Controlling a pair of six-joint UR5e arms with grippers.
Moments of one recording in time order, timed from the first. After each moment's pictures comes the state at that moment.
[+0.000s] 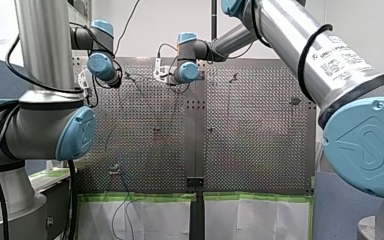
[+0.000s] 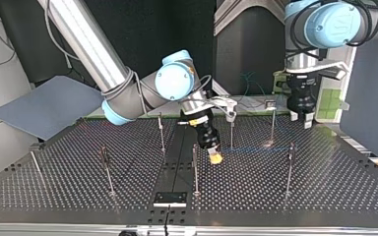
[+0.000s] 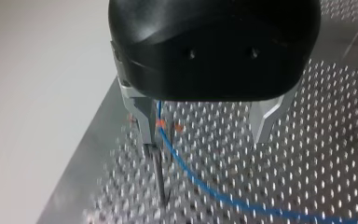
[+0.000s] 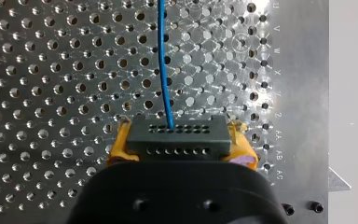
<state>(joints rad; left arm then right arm) 0.08 -1.36 -2.04 -2.89 -1.64 -1.82 2.44 -0.89 0.93 -0.12 1.66 1.63</state>
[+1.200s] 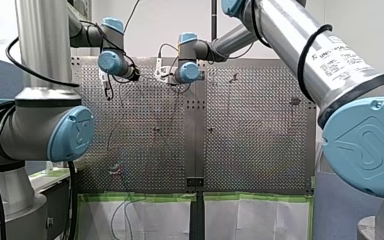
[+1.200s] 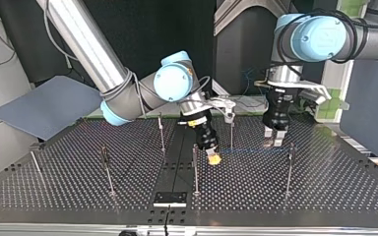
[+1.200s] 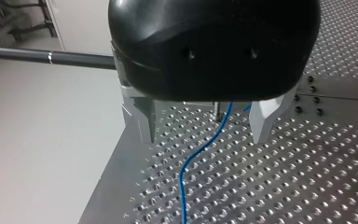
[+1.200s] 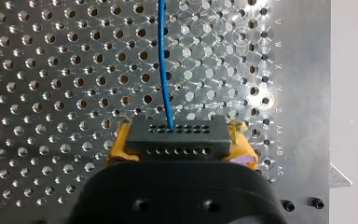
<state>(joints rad) -0.02 -1.46 -1.92 -2.82 -1.52 -1.75 2.43 -0.89 0.93 -0.12 1.65 1.63</state>
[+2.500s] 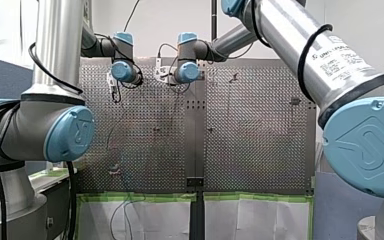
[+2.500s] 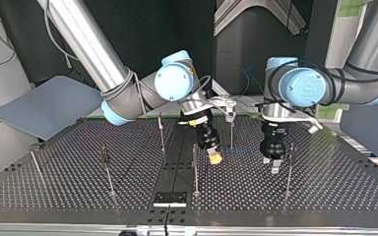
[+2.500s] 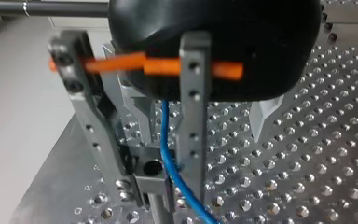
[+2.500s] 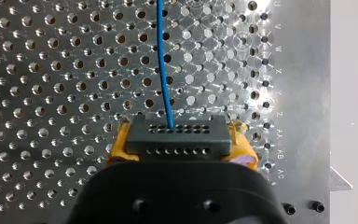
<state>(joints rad) -0.03 -1.69 -1.72 -2.78 -1.60 -1.72 2.43 -0.89 0.93 -0.12 1.65 1.63</state>
